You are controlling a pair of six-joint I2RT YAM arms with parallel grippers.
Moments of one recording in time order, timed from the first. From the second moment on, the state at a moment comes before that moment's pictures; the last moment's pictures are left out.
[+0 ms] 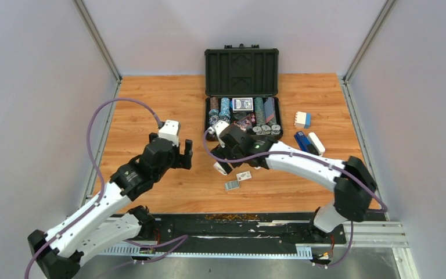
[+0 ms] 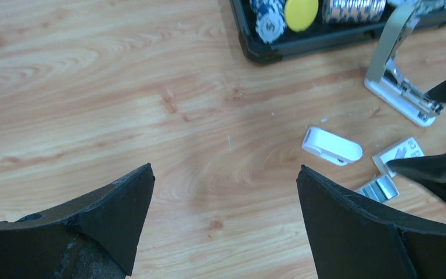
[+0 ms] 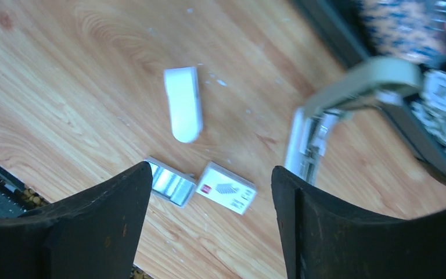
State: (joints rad) left arm -0.73 0.73 0.74 -0.52 -0.42 -0.26; right arm 0.97 1.63 1.23 -0.55 0.14 0.09
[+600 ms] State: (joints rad) left arm -0.86 1.29 0.75 -0.38 -0.32 -0.76; right arm 0.92 1.07 0.90 -0.55 0.58 0.19
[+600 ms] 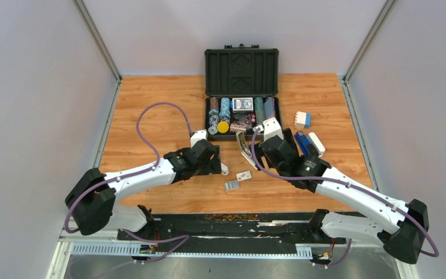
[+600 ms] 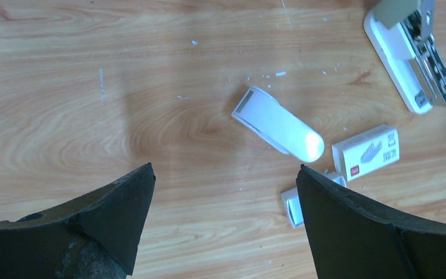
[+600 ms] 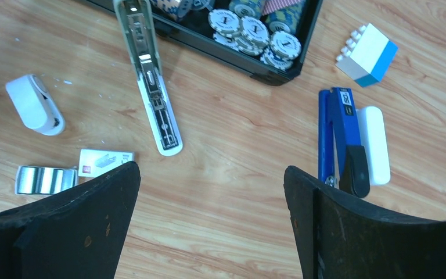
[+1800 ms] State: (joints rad) left arm -0.91 1.59 0.87 -0.32 -0.45 -1.02; right arm 0.91 0.97 0.81 -0.56 0.59 0.19
